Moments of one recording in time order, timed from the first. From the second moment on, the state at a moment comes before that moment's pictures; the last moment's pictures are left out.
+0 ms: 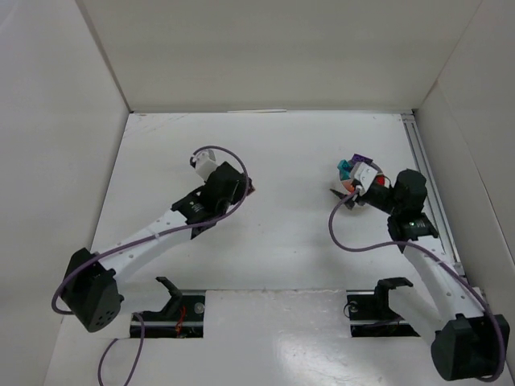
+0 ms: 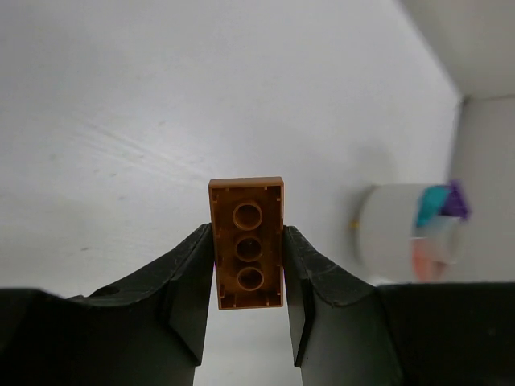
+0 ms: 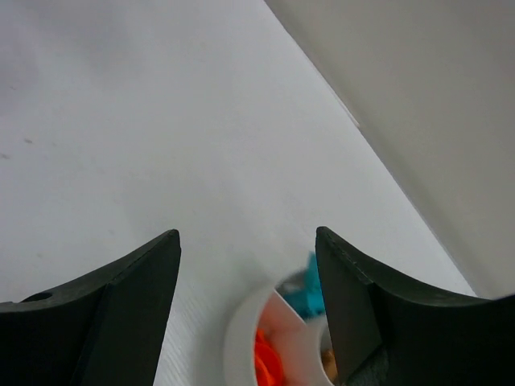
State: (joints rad) left arm -0.73 1.23 0.86 -0.27 -0.44 -1.14; right arm 0.03 0.87 0.59 0.08 -0.77 -0.62
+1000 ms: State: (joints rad) left arm -0.88 1.08 0.66 0.25 -0.69 -1.33; right arm 0.71 1.30 0.83 0.54 -0.34 0.02
